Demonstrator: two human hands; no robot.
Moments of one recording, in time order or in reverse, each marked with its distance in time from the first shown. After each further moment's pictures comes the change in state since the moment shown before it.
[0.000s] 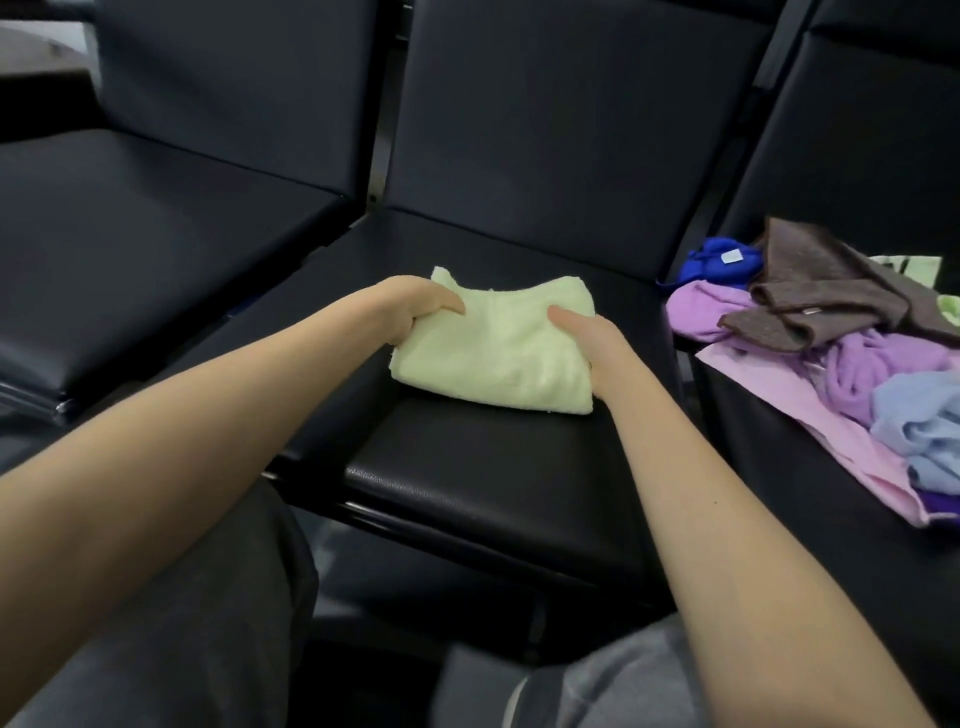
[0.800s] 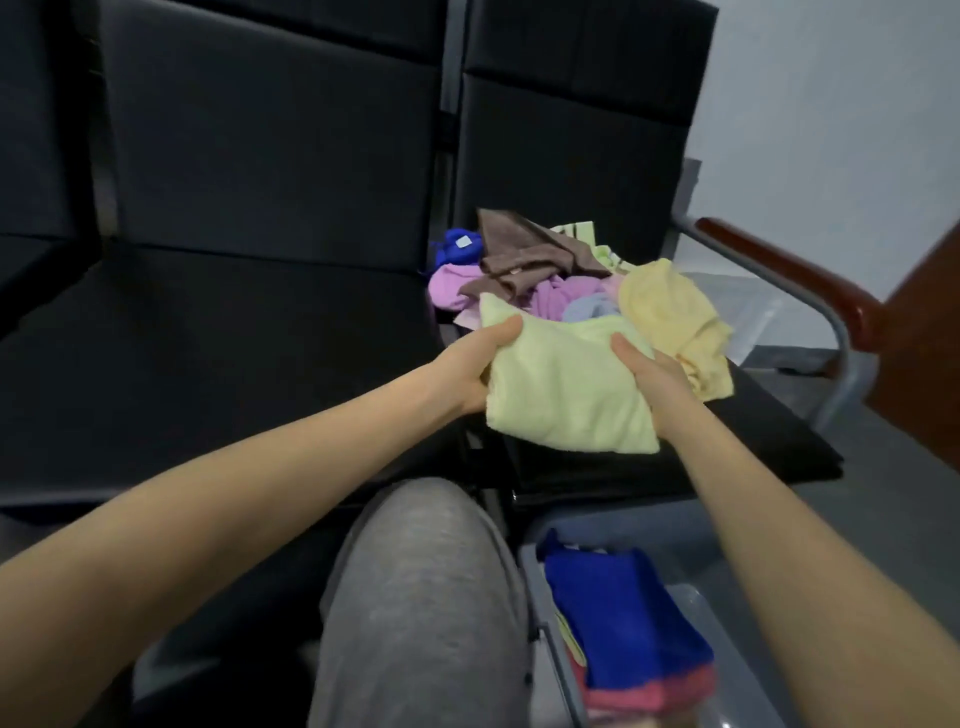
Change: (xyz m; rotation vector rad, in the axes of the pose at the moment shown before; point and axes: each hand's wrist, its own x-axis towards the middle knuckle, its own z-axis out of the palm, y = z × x) left_hand -0.179 0.024 0.221 -0.580 -0.729 0.007; right_hand -0.195 0.035 -0.246 -0.019 0.641 -0.132
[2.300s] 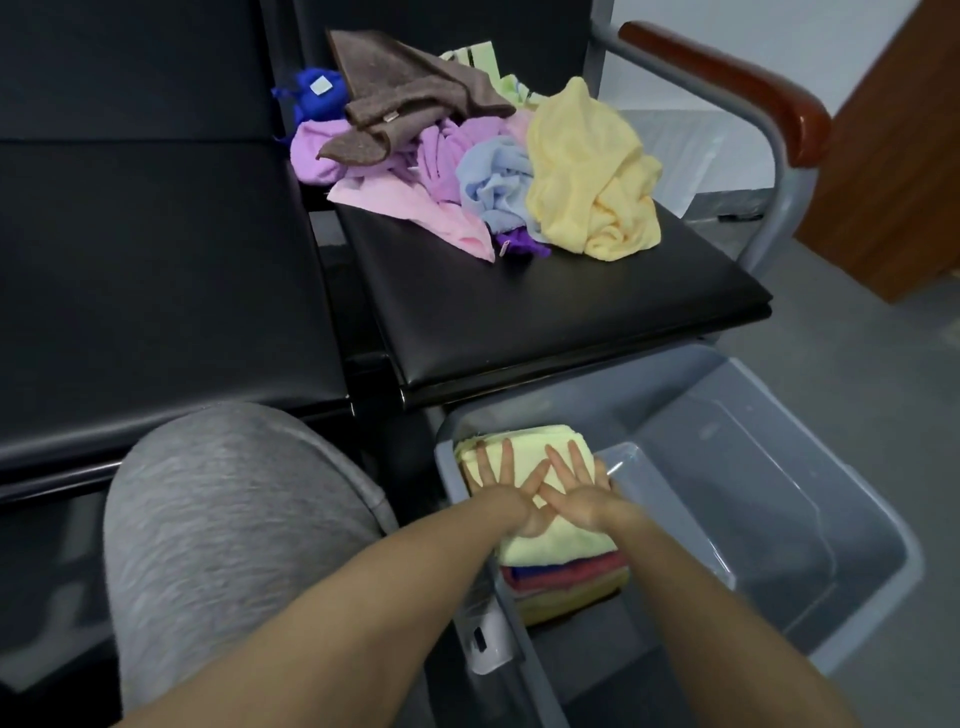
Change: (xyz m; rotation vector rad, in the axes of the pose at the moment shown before) left_hand 0.052 -0.291 0.022 1.992 -0.423 -0.371; right_hand -0.063 0.262 -0.066 -1.173 -0.541 0.360
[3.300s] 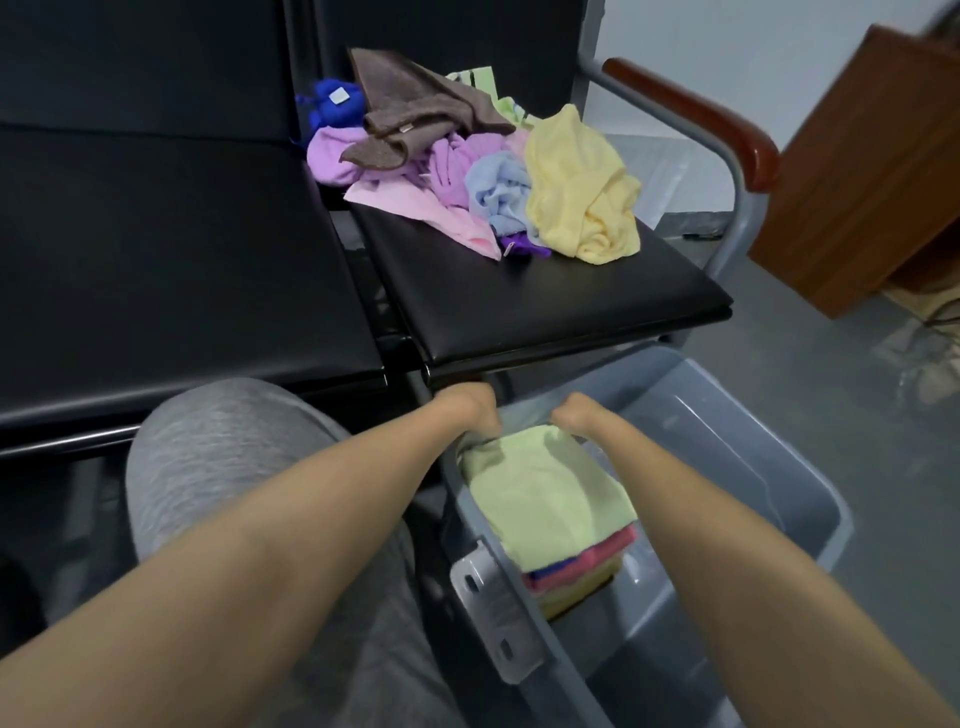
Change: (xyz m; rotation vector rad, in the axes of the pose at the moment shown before) left_hand -0.073 -0.048 -0.080 -0.038 0.294 0.094; right_hand -0.041 -0.058 -0.073 0.377 0.227 0.196
